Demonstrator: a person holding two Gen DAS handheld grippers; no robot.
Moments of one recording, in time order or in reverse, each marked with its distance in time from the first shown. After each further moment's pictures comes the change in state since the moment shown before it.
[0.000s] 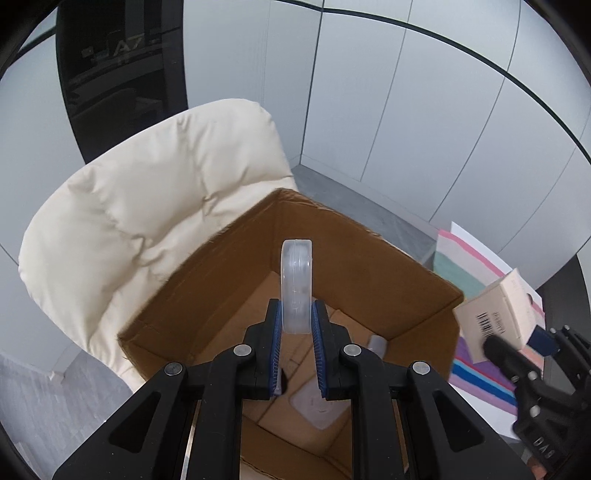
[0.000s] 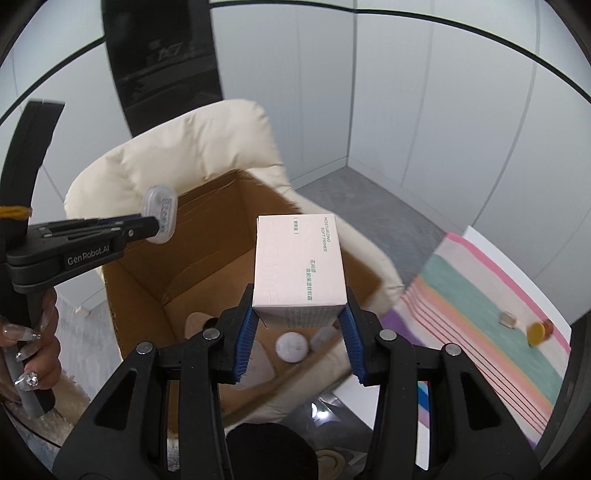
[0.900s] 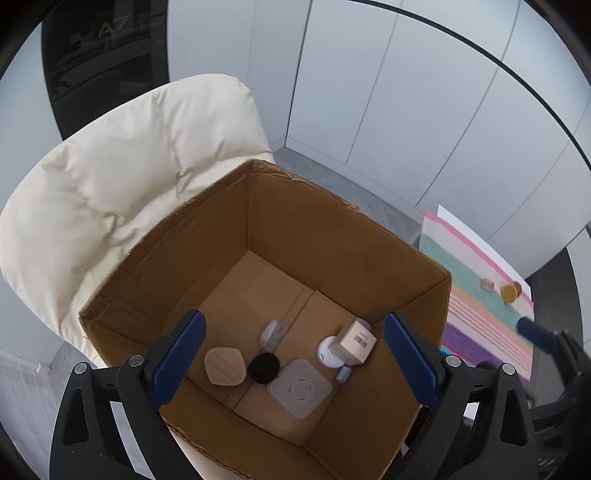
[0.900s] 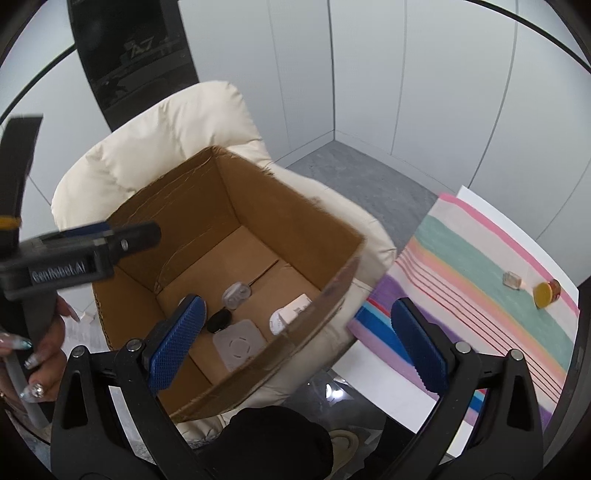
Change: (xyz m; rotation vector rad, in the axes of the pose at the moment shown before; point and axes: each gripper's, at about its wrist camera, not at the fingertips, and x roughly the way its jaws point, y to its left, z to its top) left arm 0.020 -0.026 -0.015 0.005 0.065 -0.059; right arm 0.005 -0.040 -0.027 0.117 0.065 -0.013
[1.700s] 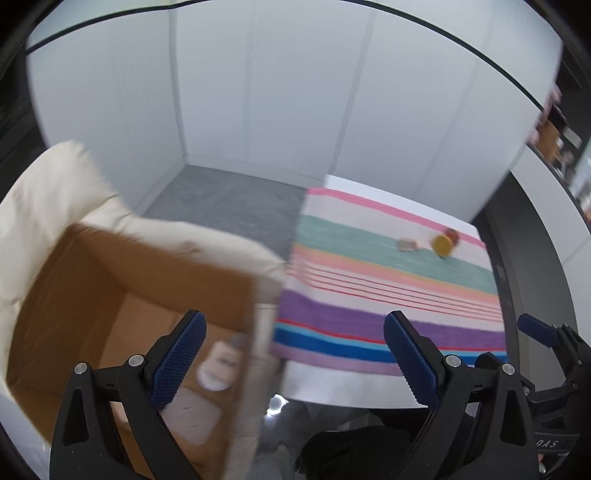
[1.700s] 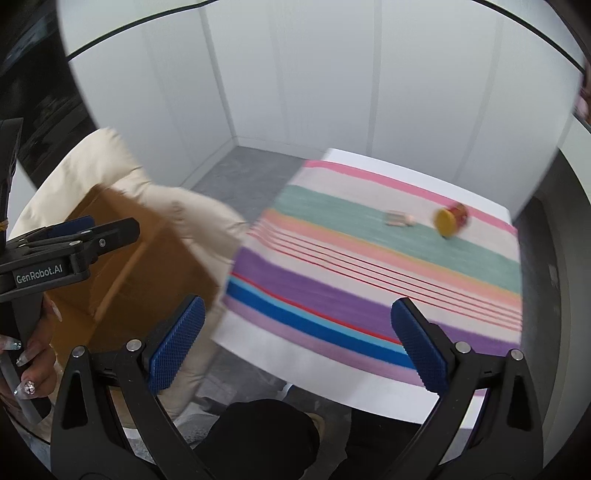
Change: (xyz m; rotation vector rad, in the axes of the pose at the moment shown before) left arm 0.019 -0.204 -0.003 0.323 0.014 -0.192; right arm -0.070 -0.171 -0.072 0.291 -0.016 -0.220
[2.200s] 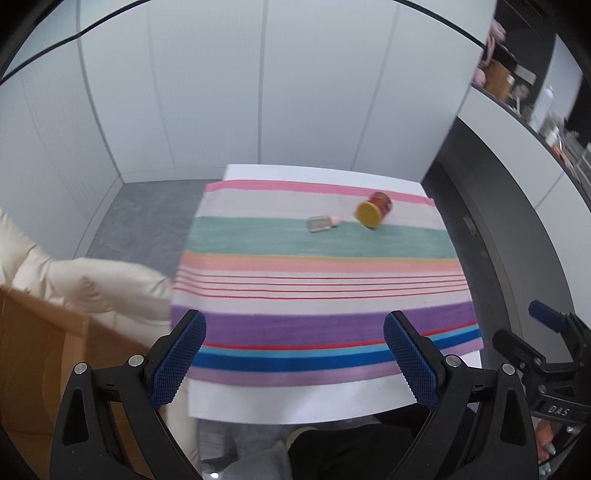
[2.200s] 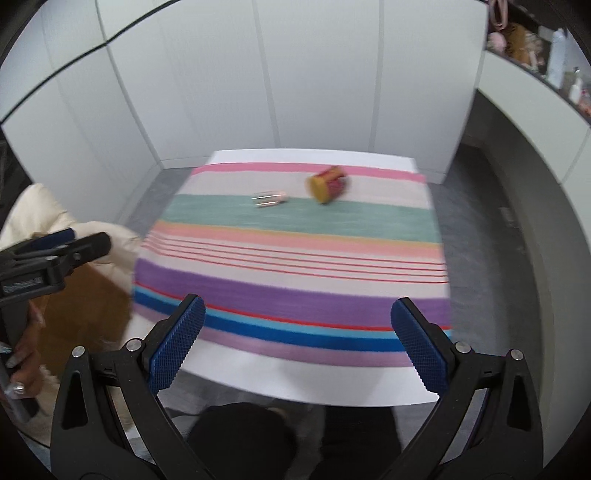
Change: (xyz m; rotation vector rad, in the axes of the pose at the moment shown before) left arm 0.044 -0.154 0.006 0.204 0.066 -0.102; right arm -0.030 -0.166 -0.047 0.215 -0.014 -0.181
